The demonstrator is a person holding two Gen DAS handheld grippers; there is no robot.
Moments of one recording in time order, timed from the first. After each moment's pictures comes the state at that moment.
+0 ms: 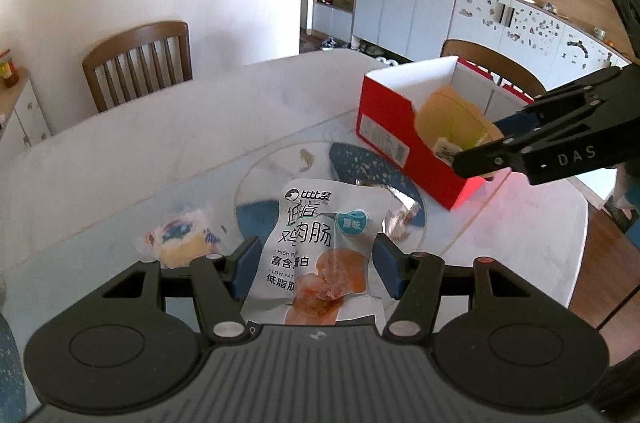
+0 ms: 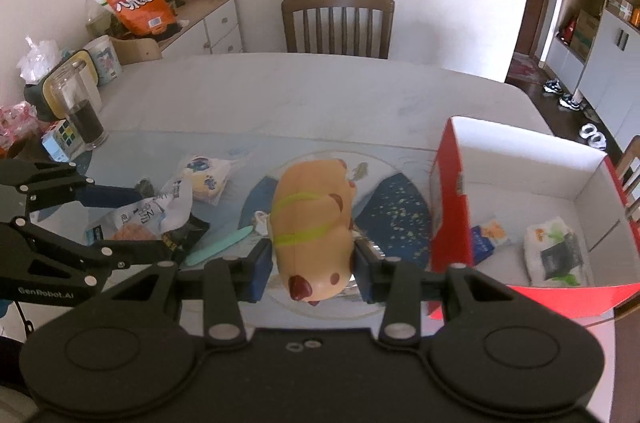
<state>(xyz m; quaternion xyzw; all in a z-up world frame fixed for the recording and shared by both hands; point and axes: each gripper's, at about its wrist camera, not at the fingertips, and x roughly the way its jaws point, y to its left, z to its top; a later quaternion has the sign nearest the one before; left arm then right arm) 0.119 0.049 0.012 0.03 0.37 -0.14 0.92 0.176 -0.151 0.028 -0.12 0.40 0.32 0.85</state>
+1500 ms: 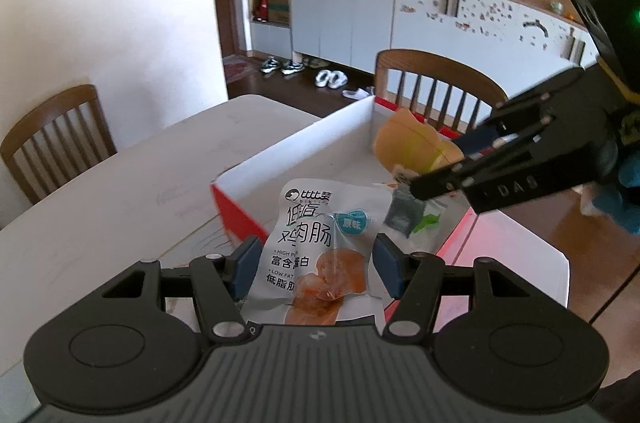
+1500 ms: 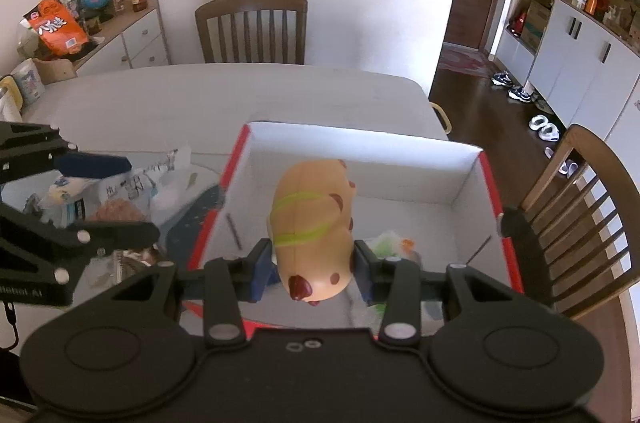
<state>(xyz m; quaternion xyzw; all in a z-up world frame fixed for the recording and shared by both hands) 0.248 -0.146 0.028 0.09 0.35 -0.21 0.91 0.300 -0.295 0.022 -0.12 0.40 0.27 0.87</state>
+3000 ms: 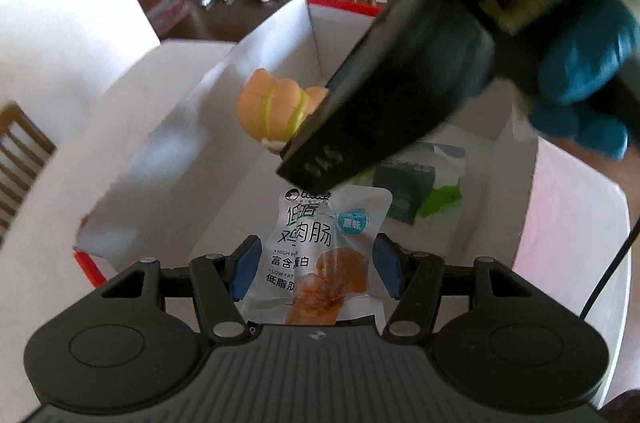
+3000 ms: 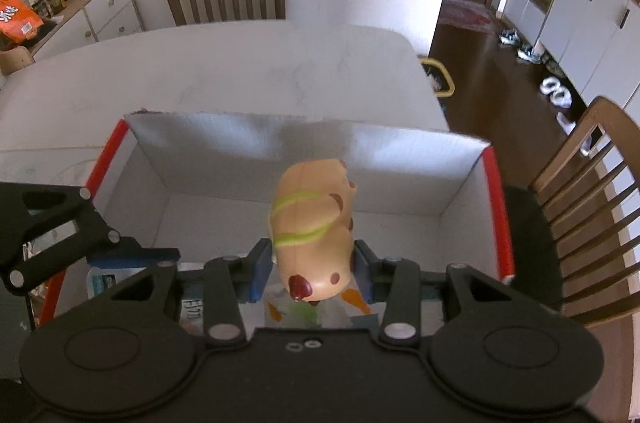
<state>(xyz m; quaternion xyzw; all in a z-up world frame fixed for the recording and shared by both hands) 0.363 -0.264 -0.054 0.22 0.46 -0.25 0.82 0.425 -0.293 -0.052 -0.13 0.47 0.27 0.83</state>
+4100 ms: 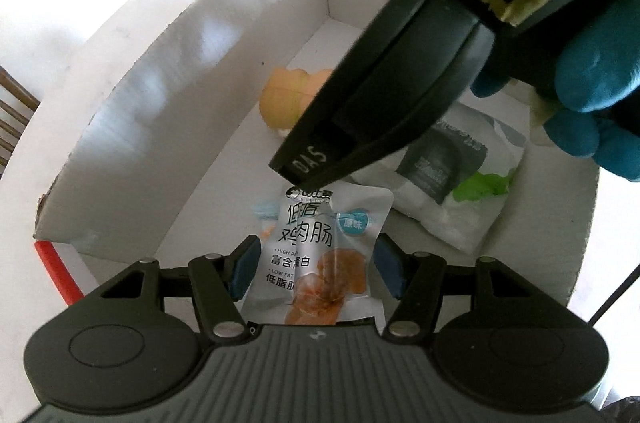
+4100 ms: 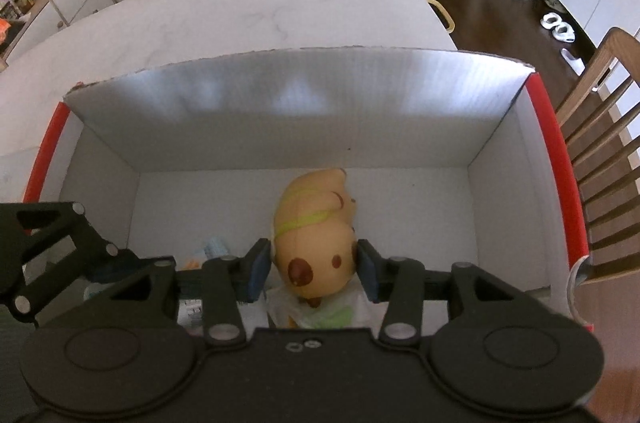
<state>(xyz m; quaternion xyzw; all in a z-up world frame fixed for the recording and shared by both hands) 0.393 -0.280 -0.077 0.24 0.53 -0.24 0.78 0.445 -0.293 -0.094 -0.10 0.54 0.24 0.80</state>
